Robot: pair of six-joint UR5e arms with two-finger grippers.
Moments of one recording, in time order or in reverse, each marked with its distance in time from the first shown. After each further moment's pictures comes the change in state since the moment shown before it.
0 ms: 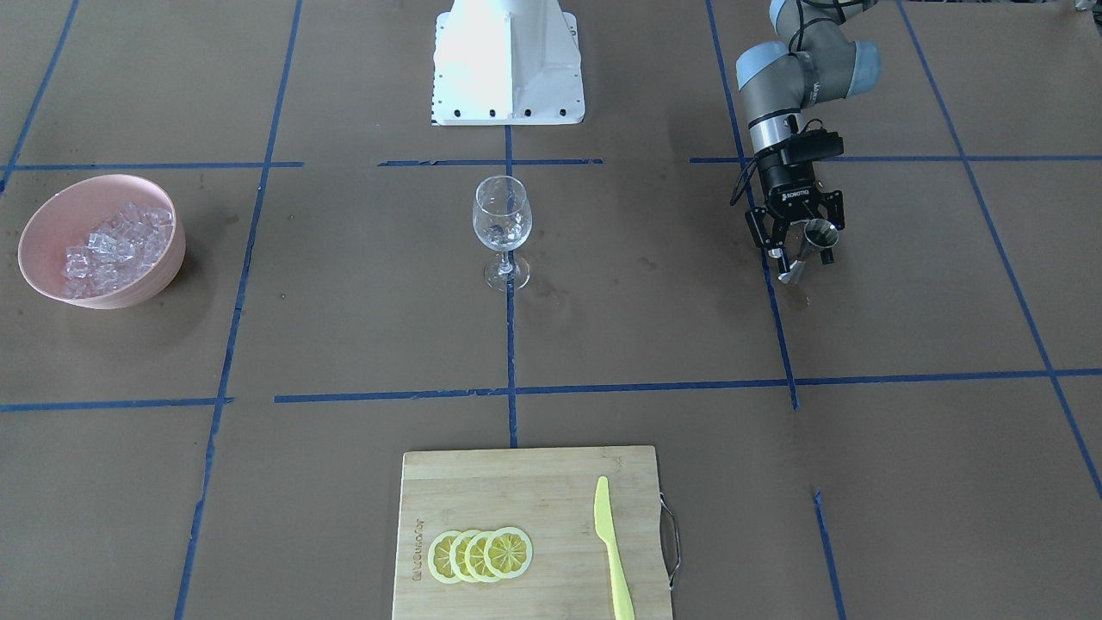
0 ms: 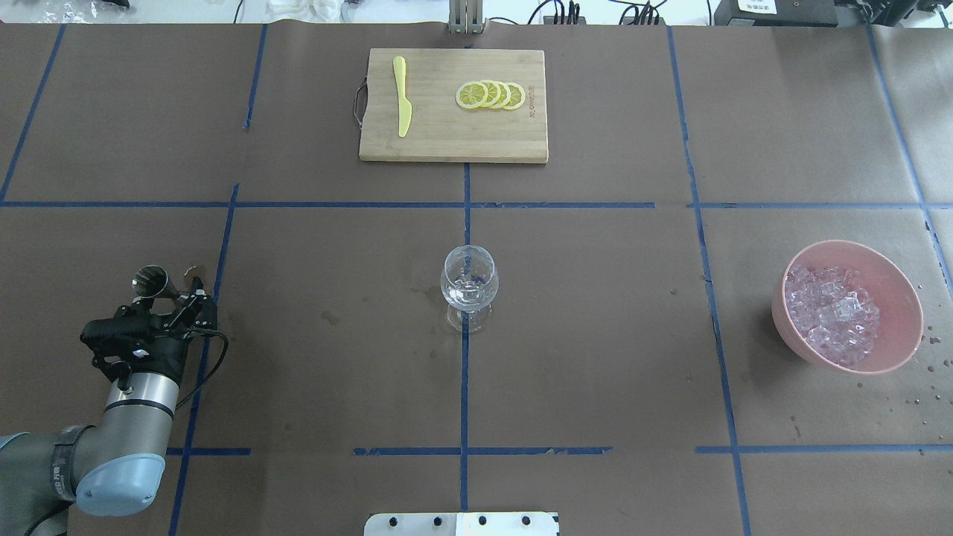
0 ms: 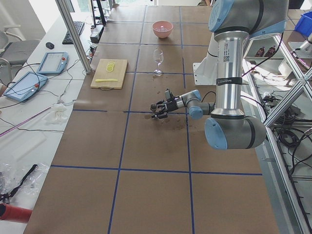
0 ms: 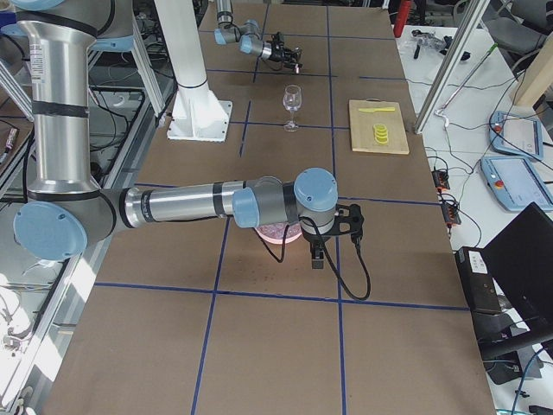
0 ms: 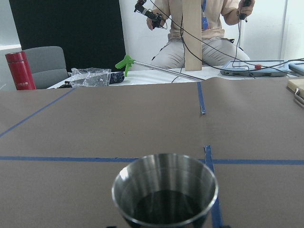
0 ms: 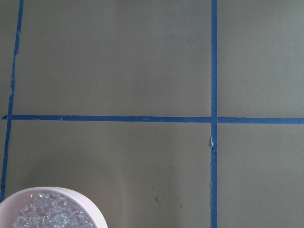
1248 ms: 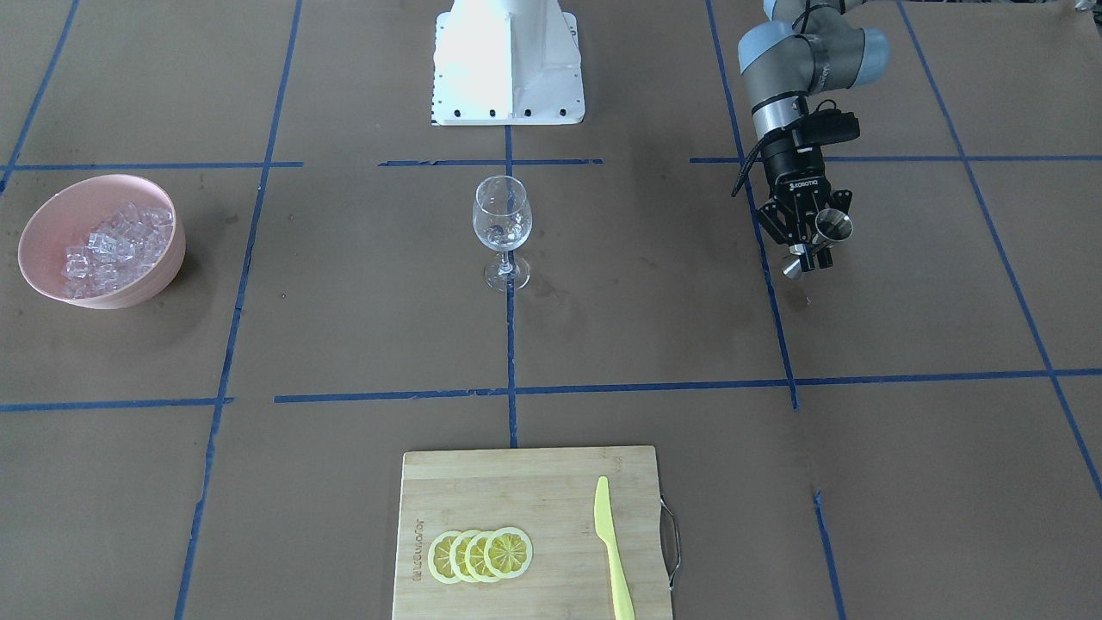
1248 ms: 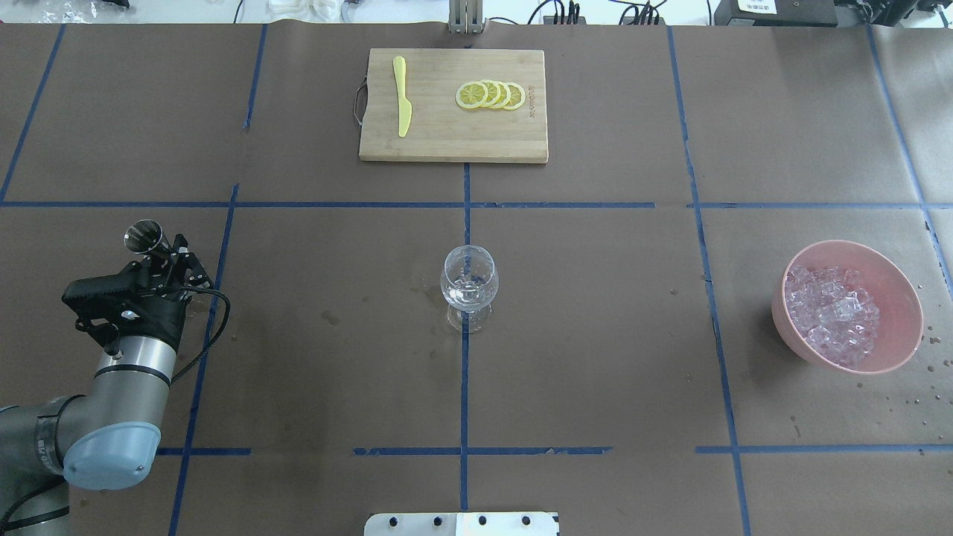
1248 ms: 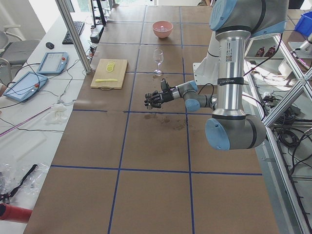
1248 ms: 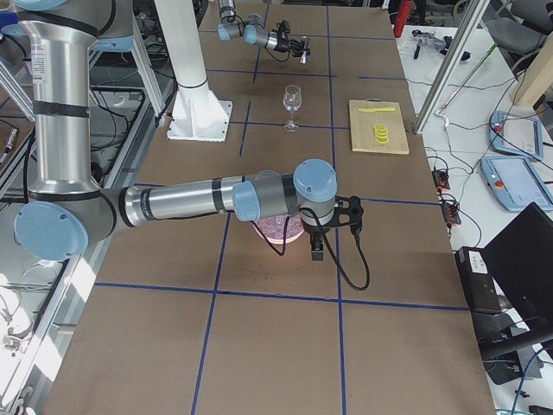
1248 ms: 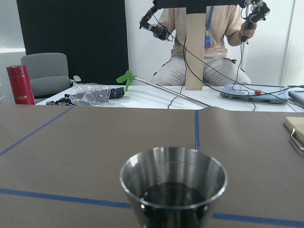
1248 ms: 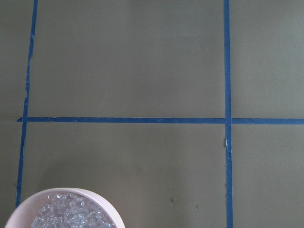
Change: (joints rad) left arm -0.083 -0.031 -0.130 -0.011 -0.004 0.096; right arm -0.023 -0.002 0.045 -0.001 0.006 0.057
